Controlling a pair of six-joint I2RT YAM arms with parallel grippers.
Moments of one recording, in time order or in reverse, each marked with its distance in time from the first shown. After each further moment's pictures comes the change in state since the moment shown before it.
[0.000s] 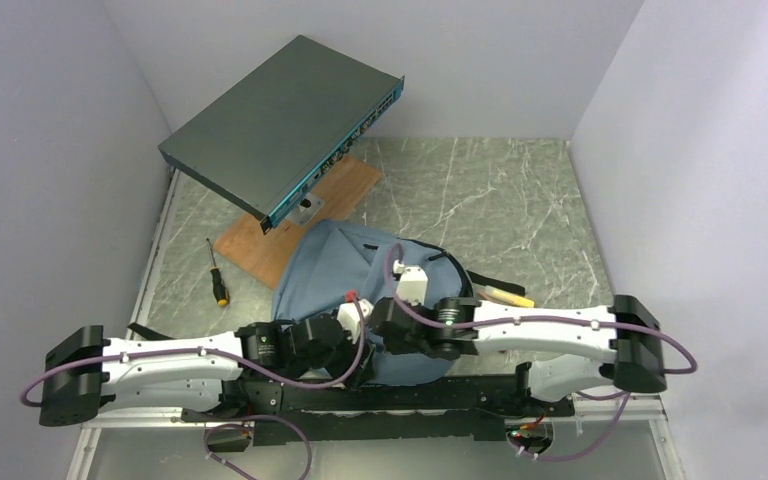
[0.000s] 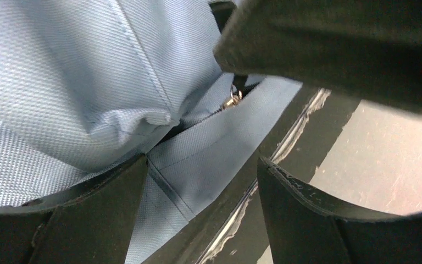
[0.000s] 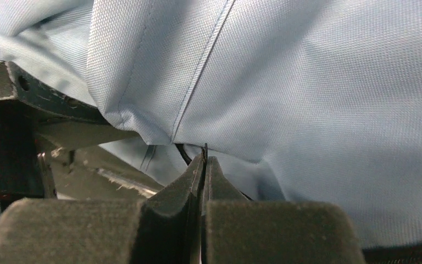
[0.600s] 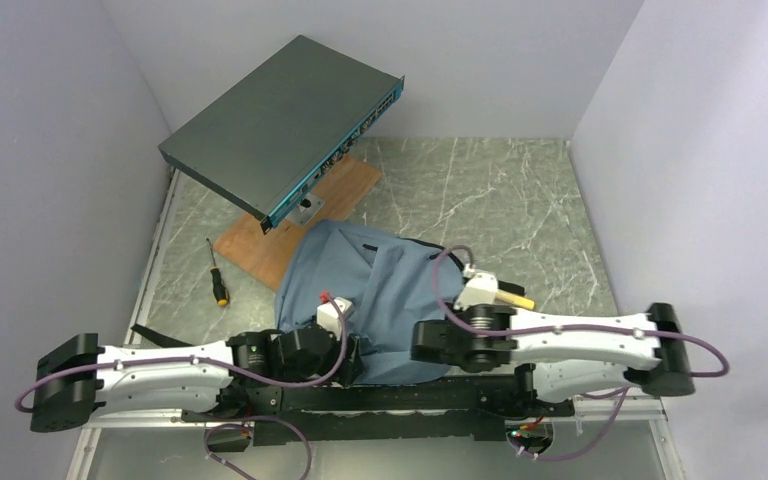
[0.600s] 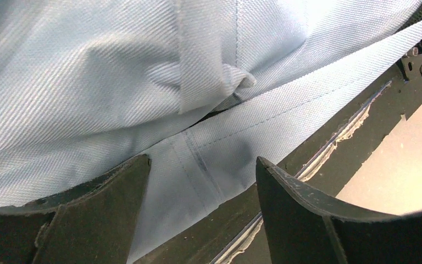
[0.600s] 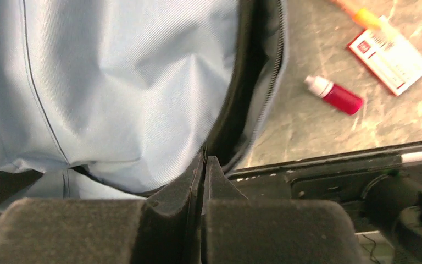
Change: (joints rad) left arm -0.006 -0.055 -0.138 0.065 -0.146 -0.236; right arm 0.102 -0.054 0.064 -0.647 0.308 0.501
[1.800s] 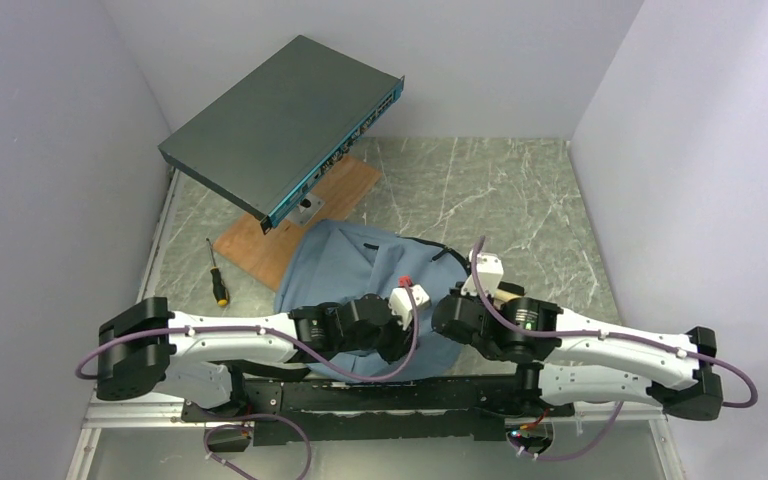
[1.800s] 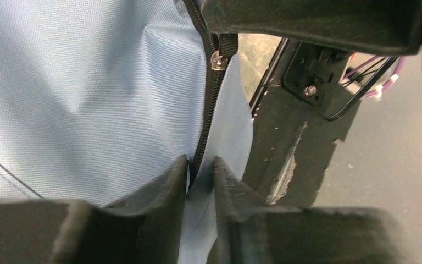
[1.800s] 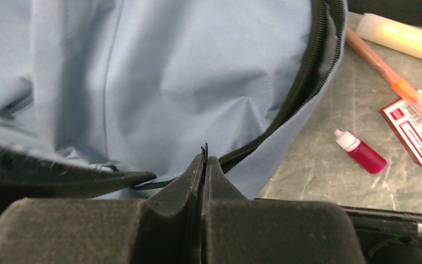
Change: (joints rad) left arm 0.001 0.422 0.394 0.205 0.160 0.404; right arm -0.135 -0.299 -0.095 0.272 0.000 -0.445
